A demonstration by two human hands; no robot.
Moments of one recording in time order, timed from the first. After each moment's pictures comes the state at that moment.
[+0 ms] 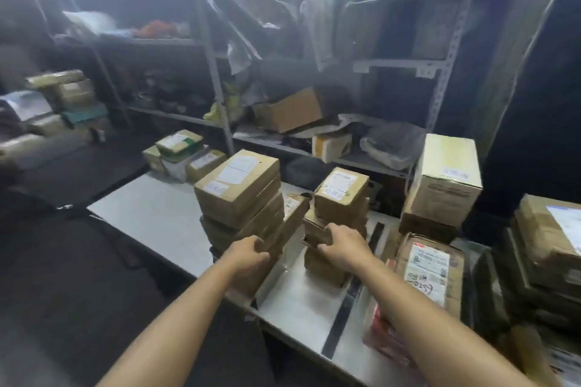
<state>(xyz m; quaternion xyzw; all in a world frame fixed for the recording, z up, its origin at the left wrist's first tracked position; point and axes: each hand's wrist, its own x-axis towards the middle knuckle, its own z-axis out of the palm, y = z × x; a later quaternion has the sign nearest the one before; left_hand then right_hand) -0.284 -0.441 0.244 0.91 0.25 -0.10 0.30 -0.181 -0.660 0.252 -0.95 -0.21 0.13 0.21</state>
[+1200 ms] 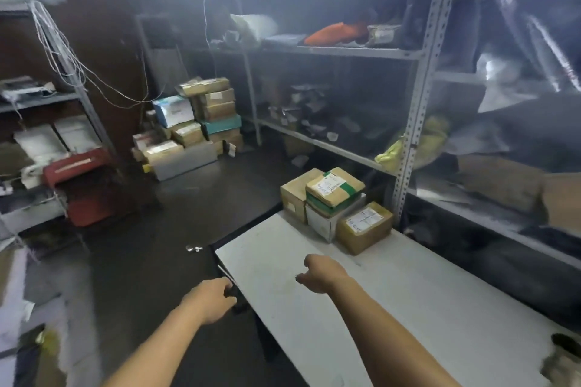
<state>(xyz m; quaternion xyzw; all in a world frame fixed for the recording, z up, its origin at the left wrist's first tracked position) -0.310 0.240 0.201 0.85 0.46 -0.13 0.20 -0.087 0.092 0.202 -0.87 -0.41 0.26 0.10</state>
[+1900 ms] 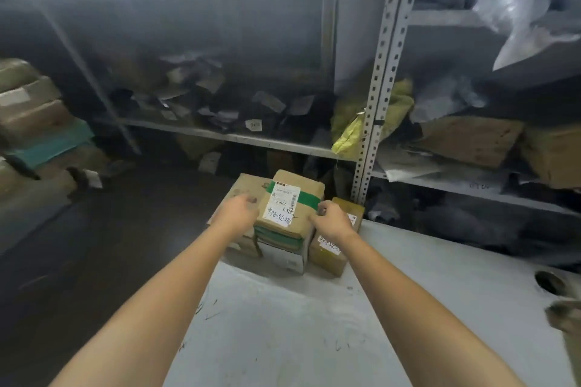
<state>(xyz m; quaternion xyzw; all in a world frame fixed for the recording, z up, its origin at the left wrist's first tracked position) 0.118 0.459 0.204 0.93 0.24 -0.08 0.26 0.169 0.241 0.180 -0.89 -0.03 0.20 0.41</state>
